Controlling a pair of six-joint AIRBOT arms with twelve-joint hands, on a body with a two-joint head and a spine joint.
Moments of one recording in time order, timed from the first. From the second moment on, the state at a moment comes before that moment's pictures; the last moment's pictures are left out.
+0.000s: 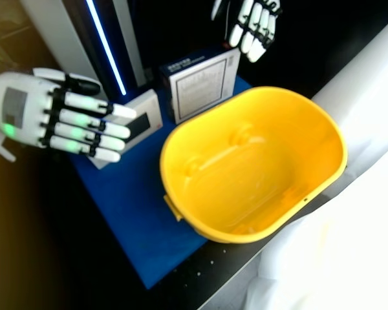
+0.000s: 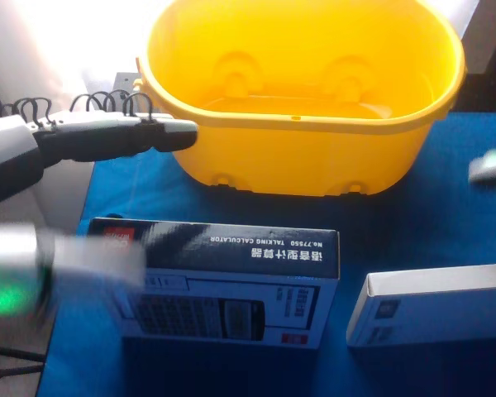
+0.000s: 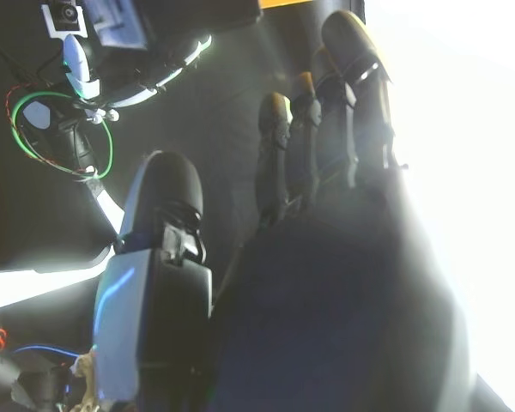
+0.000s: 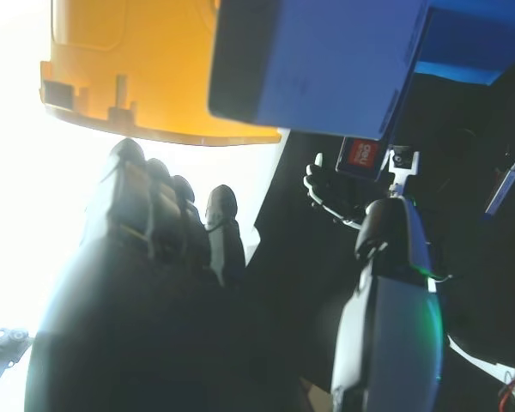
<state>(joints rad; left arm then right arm) 0.95 -0.57 0.75 0.21 -0.92 0.45 -1.46 -0.63 0.72 -2.97 -1.38 2.83</state>
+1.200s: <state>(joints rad) 0.91 -0.83 0.94 0.21 -0.68 0.37 -1.54 -0.75 0.77 -2.90 -1.36 2.83</state>
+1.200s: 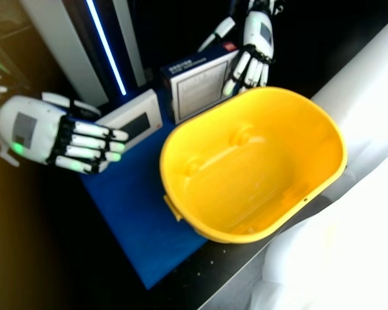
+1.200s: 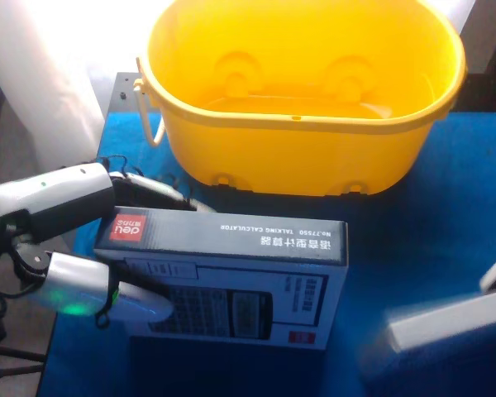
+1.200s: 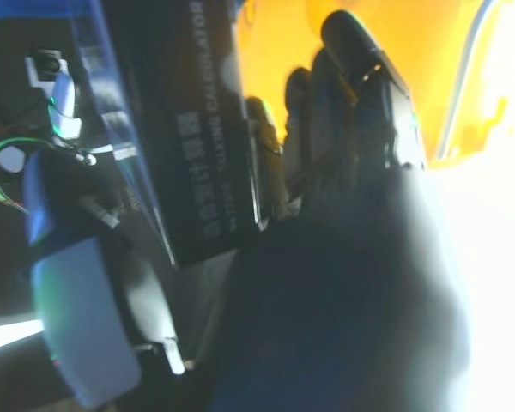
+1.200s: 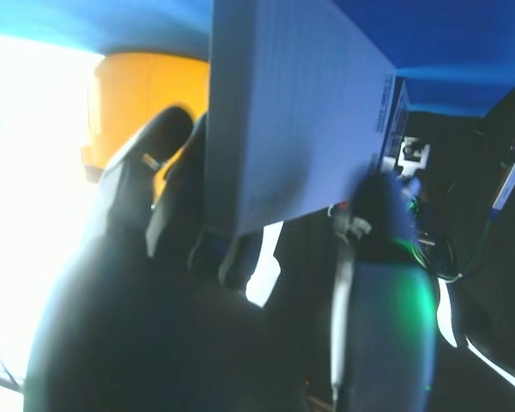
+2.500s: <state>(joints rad) 0.74 -0.74 0.93 0.00 -1.32 0.58 -1.44 -0.81 0.75 -2.87 -1.62 2.83</state>
